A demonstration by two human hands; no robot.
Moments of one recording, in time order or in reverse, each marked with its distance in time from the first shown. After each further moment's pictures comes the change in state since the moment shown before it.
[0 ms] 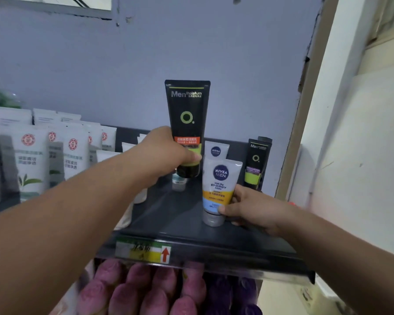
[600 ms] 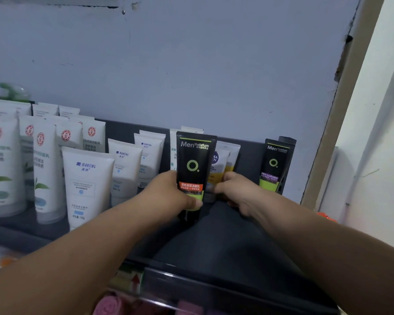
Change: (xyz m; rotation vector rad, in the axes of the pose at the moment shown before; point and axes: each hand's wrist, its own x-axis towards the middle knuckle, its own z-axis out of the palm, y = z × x) left_hand 0.024 -0.066 0.064 0.048 -0.004 -0.194; right_hand 0.123 0.013 -0.026 0.120 0.177 0.081
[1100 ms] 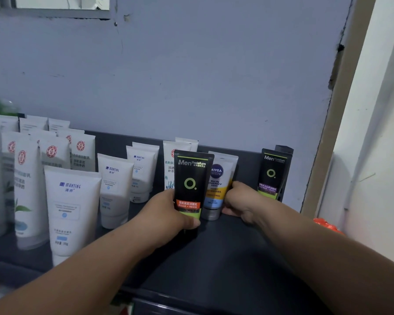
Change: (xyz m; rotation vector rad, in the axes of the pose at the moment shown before) left_hand 0.014 -0.012 0.007 0.008 -0.003 -0.060; right_hand 0.035 0.009 -0.015 0.091 0.073 0.109
